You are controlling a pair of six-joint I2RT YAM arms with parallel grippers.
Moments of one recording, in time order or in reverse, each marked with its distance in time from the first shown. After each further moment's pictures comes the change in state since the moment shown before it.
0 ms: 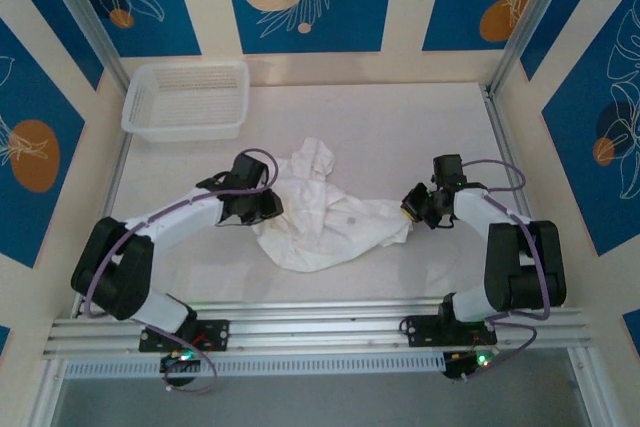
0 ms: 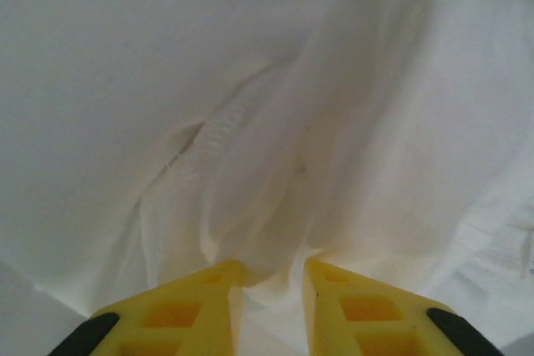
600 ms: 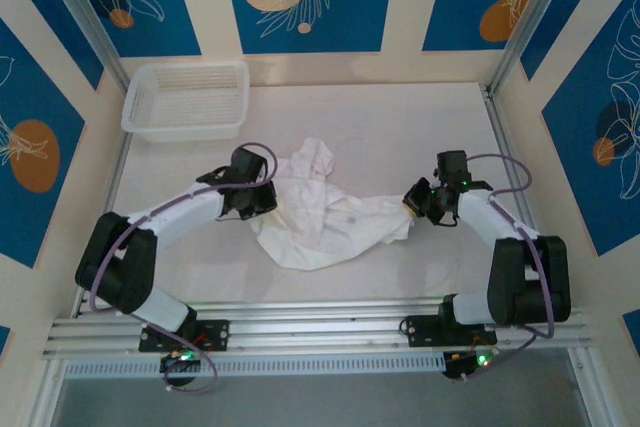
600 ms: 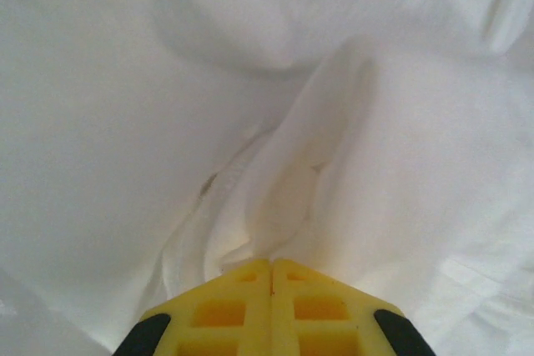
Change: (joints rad) left arm 0.042 -0.004 0.053 -0.023 -0.050 0.041; right arm 0.000 -0.109 0.045 -0.069 0.001 -0.010
